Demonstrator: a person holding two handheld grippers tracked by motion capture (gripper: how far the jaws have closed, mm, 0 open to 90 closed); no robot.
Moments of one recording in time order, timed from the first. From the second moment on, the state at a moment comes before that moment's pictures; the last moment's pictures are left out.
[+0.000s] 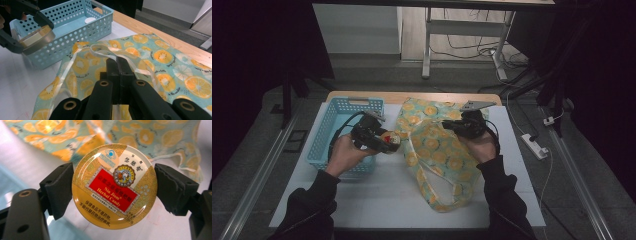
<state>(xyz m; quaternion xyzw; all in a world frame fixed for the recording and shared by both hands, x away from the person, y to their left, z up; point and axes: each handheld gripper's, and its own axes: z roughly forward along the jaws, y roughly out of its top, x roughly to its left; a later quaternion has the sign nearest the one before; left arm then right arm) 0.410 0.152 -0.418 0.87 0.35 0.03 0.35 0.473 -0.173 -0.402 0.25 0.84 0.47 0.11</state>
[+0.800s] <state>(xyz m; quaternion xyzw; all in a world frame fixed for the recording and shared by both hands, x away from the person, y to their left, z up) 0.430 0.071 -0.422 0.89 0.30 0.00 0.36 0.472 -0.170 -0.403 0.25 0.84 0.47 0.11</state>
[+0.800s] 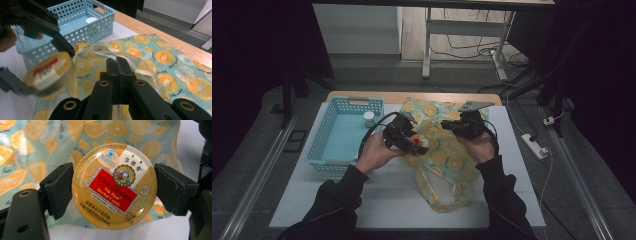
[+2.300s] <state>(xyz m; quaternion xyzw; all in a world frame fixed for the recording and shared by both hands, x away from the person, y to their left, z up) 0.491 0.026 -0.488 0.87 0.34 0.05 0.35 0.473 -0.162 -0.412 0.24 0.85 0.46 0.11</state>
